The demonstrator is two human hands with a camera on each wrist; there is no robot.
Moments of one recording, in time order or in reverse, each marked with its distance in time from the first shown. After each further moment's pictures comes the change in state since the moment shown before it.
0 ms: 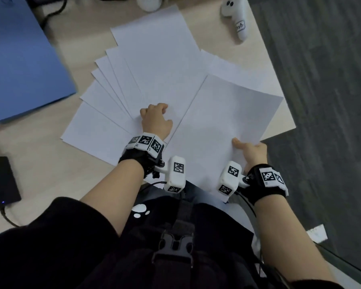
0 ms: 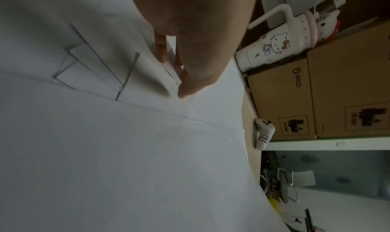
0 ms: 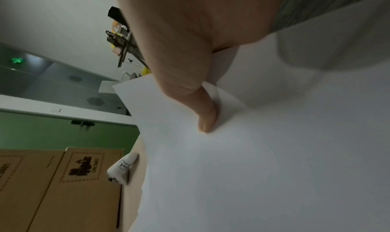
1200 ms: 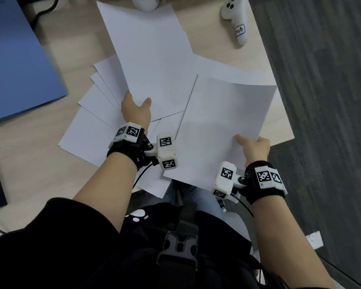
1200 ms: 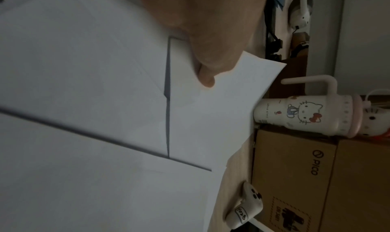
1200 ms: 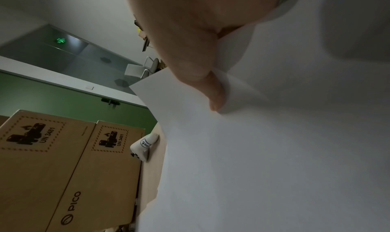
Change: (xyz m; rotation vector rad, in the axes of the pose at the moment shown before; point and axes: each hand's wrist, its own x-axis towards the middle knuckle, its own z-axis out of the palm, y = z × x) left_hand 0.025 0.020 -0.023 -0.603 0.380 -0.292; right_hand 0.034 -0.025 0.006 -0.123 0.079 -0.144
